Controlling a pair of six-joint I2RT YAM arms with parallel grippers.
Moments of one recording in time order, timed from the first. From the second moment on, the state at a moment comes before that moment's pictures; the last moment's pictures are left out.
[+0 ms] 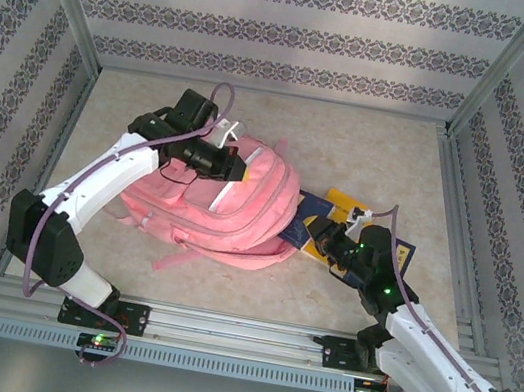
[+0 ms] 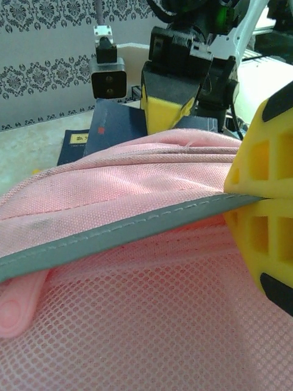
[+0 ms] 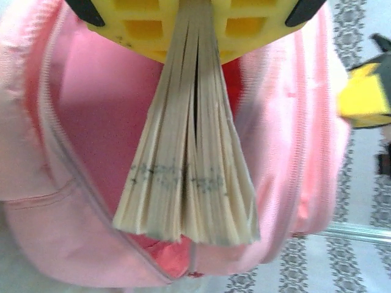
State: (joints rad) left arm -0.41 1.51 1.39 -0.82 0.70 -0.40; right arm 0.46 0.75 0.32 0.12 -0.35 1.29
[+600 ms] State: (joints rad) left arm -0.62 1.35 1.54 -0.92 0.28 -0.38; right arm 0.62 0.76 0.30 0.32 -0.25 1.42
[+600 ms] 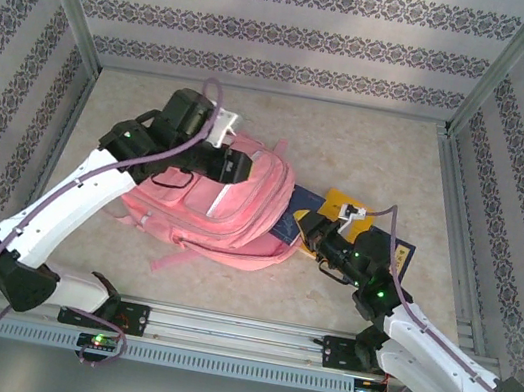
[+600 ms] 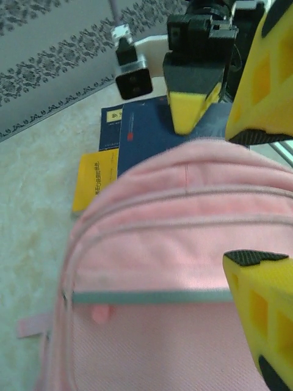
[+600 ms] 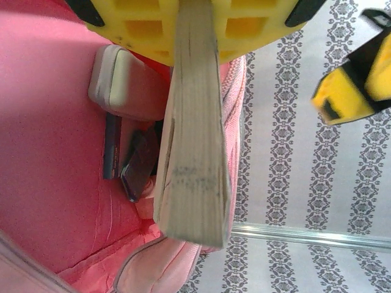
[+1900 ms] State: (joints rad) left arm -0.89 1.62 1.77 -1.12 -0.25 -0.25; right arm 0.65 0.68 0.31 0.25 -0.19 1.35
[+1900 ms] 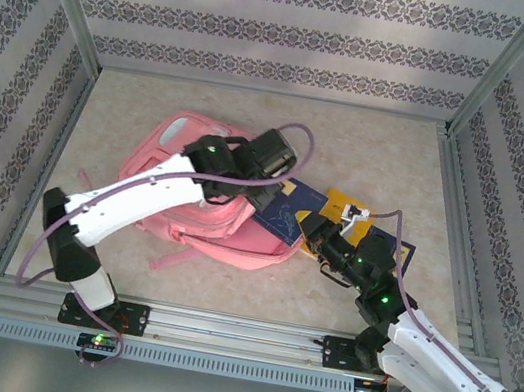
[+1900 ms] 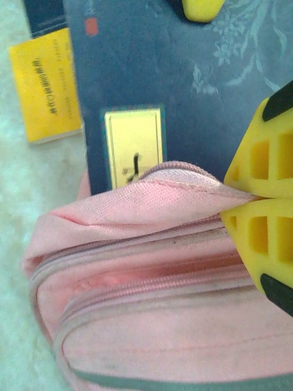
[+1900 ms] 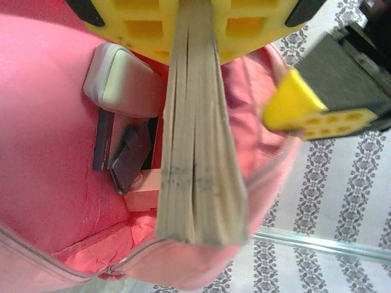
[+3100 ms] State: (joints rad) left arm -0.78 1.44 1.76 -1.20 -0.17 -0.24; right arm 0.78 1.07 0.50 0.34 -0.14 1.39
